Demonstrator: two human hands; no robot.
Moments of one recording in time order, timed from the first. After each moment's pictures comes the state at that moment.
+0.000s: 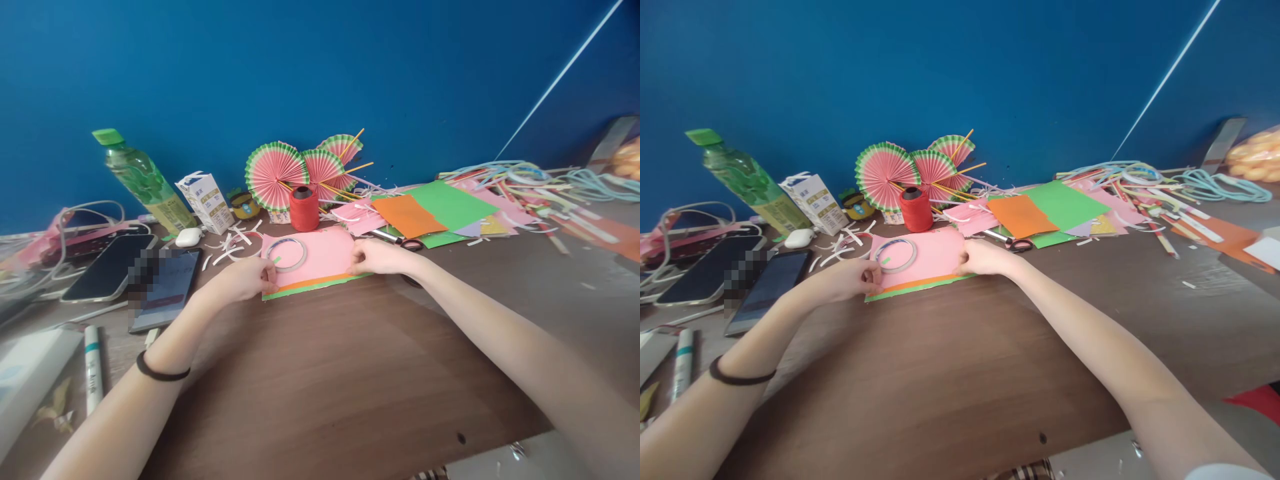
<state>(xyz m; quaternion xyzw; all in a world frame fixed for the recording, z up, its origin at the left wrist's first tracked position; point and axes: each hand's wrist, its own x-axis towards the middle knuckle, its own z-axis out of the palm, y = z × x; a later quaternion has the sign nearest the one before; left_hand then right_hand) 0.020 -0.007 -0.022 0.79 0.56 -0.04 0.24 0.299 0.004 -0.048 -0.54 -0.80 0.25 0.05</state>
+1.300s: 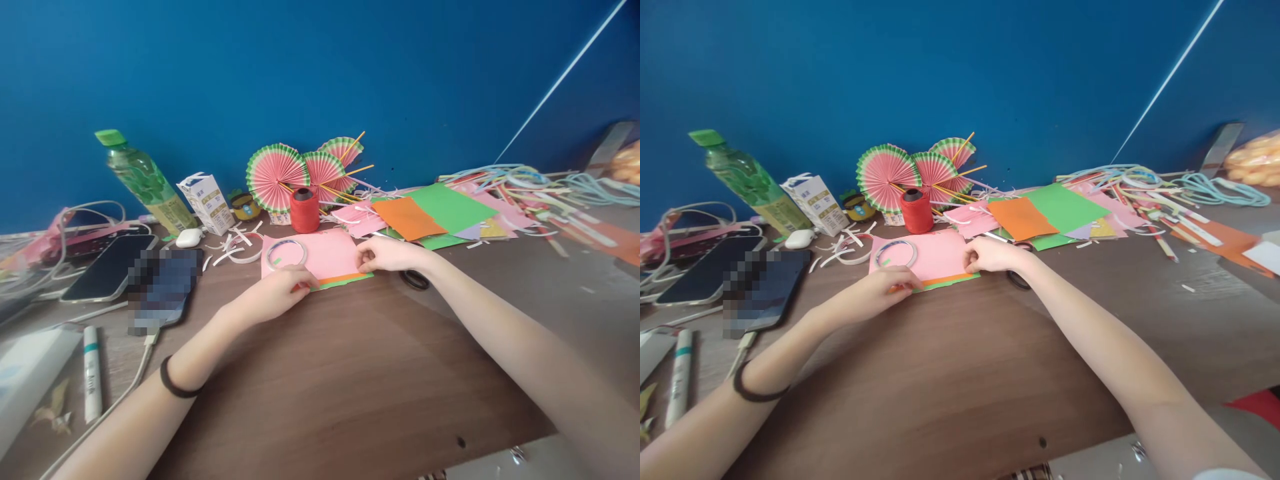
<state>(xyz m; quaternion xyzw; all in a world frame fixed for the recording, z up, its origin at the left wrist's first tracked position) 0.056 -0.033 -0.031 0.90 0.35 0.09 0.25 0.314 0.008 -0.038 -0.50 -0.82 0.29 0.03</state>
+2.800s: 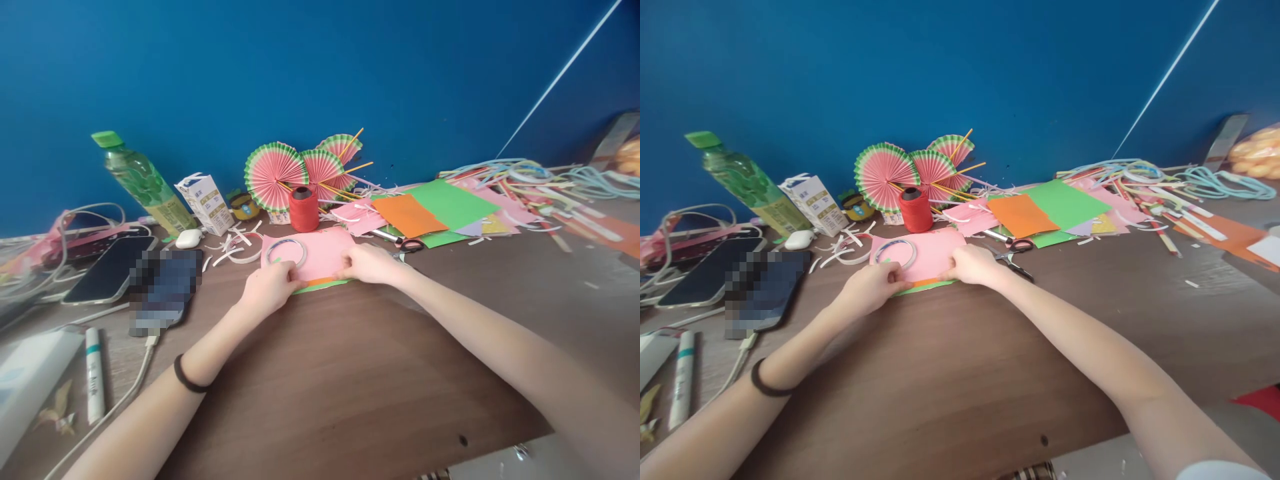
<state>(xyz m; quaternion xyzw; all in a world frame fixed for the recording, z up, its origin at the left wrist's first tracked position) 0.061 -0.026 -0.036 0.78 0.61 0.01 0.14 0.268 -0.010 -0.041 -0.60 -0.78 0.17 0.03</state>
